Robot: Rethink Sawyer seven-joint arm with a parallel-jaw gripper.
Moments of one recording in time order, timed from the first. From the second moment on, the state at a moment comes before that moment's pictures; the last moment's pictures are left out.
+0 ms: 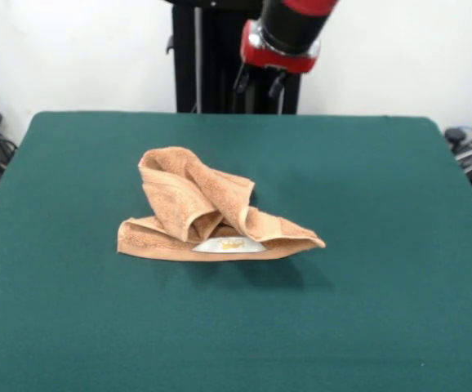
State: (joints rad) arm 0.00 -0.64 -0.22 1.85 -0.14 0.71 1.60
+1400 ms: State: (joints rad) arm 0.00 -0.46 -0.21 1.56 -0.14 0.83 1.60
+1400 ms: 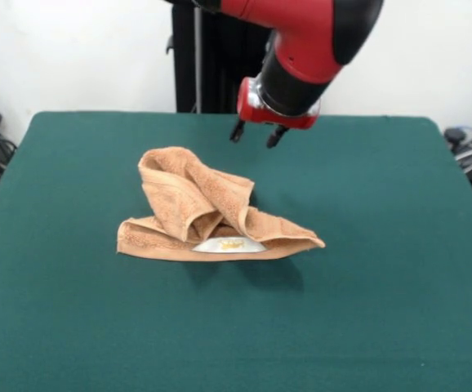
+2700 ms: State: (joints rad) arm 0.02 -0.41 -0.21 1.48 -0.15 0.88 1.60
